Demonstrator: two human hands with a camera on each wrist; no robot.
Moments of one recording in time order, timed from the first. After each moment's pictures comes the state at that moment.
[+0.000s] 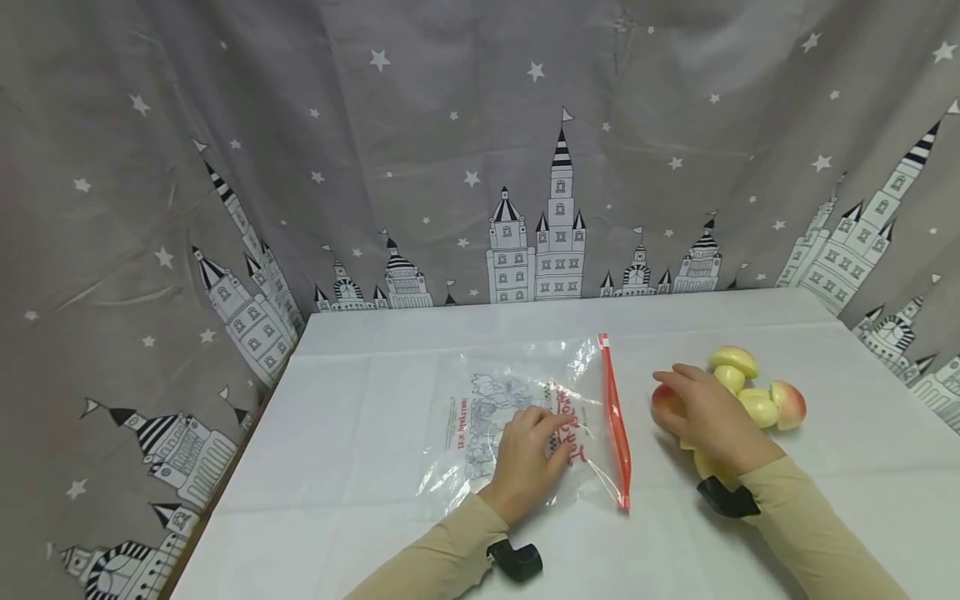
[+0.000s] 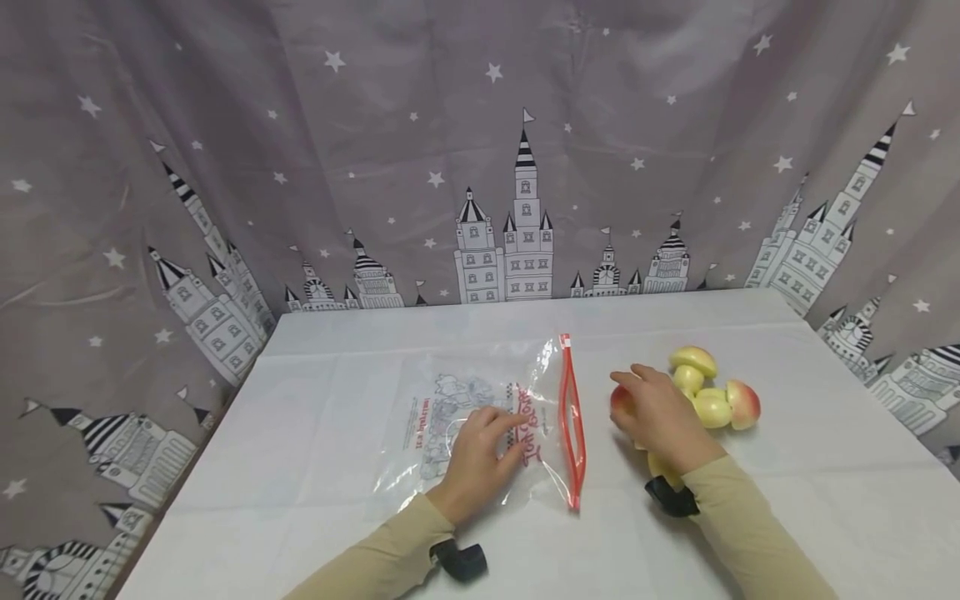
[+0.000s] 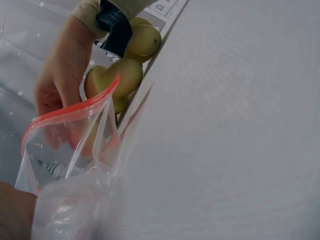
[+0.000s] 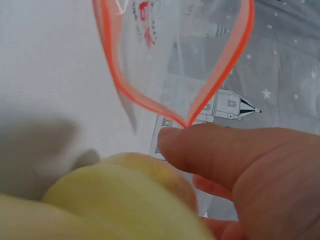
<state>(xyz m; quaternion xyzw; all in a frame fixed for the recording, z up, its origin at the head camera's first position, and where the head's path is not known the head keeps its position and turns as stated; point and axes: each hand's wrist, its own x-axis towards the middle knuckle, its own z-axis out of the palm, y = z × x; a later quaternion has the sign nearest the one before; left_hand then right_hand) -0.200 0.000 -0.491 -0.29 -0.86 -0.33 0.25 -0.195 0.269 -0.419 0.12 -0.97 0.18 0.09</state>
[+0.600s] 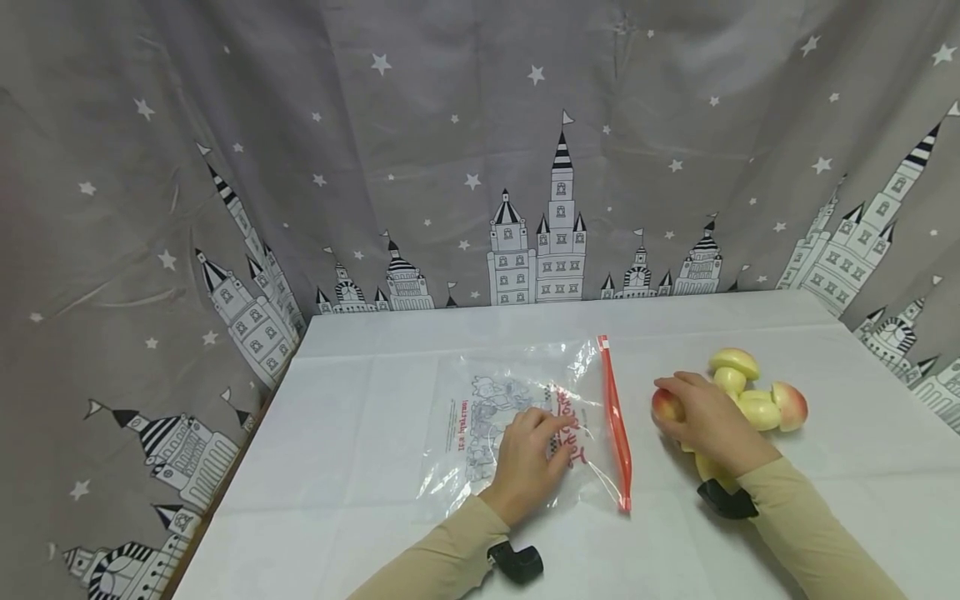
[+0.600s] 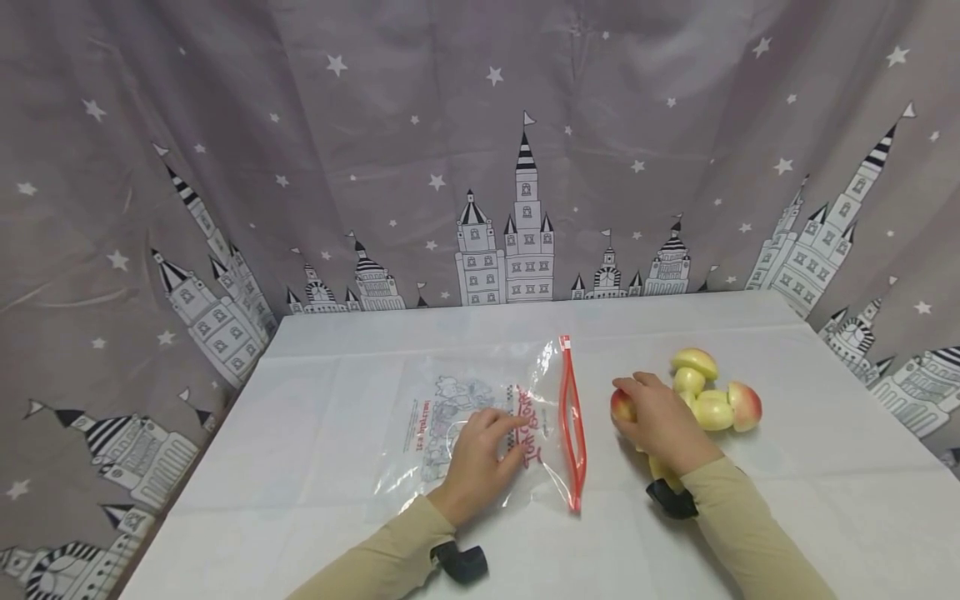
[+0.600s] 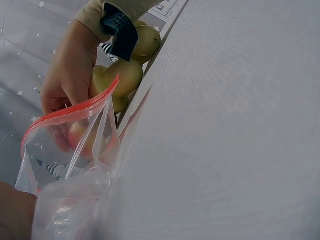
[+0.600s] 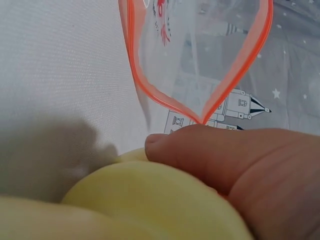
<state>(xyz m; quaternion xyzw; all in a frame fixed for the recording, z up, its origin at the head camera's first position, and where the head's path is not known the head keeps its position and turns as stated) -0.198 -0.001 -0.489 -0.28 -0.87 -0.33 0.24 -0.200 0.271 -0.431 0.11 -0.97 0.18 0.09</state>
